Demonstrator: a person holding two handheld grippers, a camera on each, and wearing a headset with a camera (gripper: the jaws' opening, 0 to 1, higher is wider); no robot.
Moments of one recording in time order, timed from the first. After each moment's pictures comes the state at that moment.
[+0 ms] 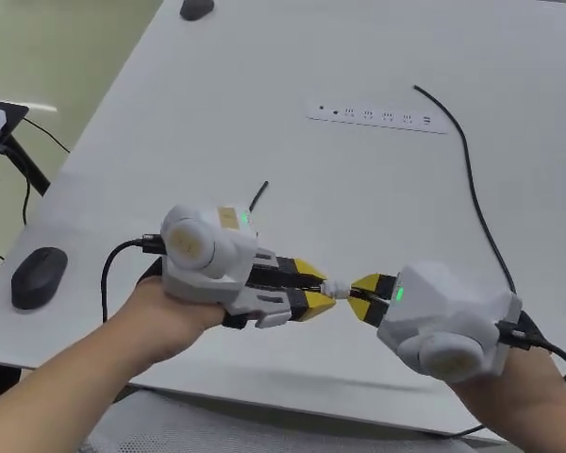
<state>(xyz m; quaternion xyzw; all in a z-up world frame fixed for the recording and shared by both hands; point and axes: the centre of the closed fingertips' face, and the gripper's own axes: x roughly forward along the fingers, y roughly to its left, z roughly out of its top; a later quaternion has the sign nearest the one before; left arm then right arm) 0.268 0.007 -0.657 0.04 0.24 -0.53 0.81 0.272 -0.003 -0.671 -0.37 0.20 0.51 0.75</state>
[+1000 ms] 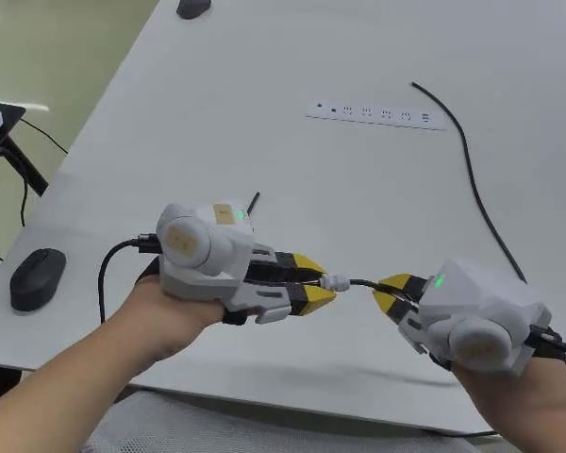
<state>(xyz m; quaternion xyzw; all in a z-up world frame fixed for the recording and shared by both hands) 0.273 0.008 -0.653 0.03 0.23 -0.53 0.82 0.295 -0.045 -0.687 -0.27 0.24 0.42 0.83</state>
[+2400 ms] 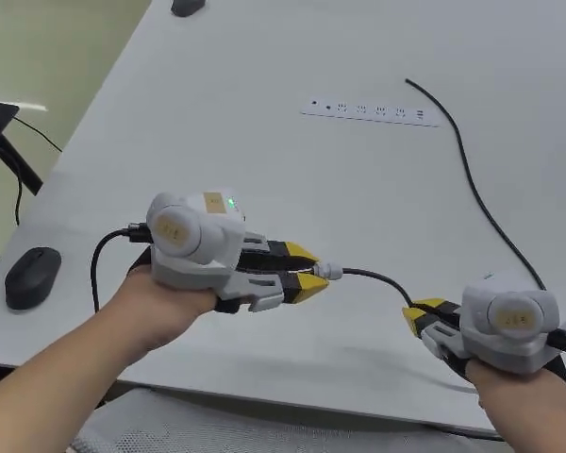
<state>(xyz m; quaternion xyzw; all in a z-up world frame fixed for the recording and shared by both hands) 0.281 0.012 -0.648 0.03 0.23 -0.52 0.82 0.295 -0.099 -0.742 -0.11 0.35 0.33 0.87</state>
